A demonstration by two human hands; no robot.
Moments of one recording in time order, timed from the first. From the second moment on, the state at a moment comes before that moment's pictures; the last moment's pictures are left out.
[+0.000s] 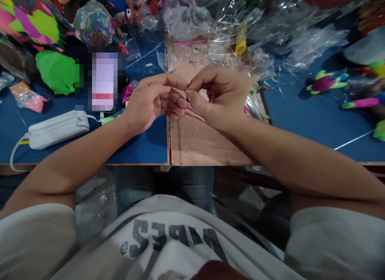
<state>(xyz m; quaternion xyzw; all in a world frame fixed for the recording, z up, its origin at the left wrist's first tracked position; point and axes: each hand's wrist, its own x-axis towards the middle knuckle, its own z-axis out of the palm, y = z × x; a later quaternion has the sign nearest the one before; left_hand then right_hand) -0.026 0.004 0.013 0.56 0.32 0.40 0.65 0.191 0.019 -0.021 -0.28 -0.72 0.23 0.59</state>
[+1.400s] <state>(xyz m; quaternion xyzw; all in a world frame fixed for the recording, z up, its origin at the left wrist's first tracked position) -0.044 0.002 -0.004 0.87 0.33 0.37 0.03 0.175 -0.002 -0.001 -0.29 -0.57 0.55 0.53</state>
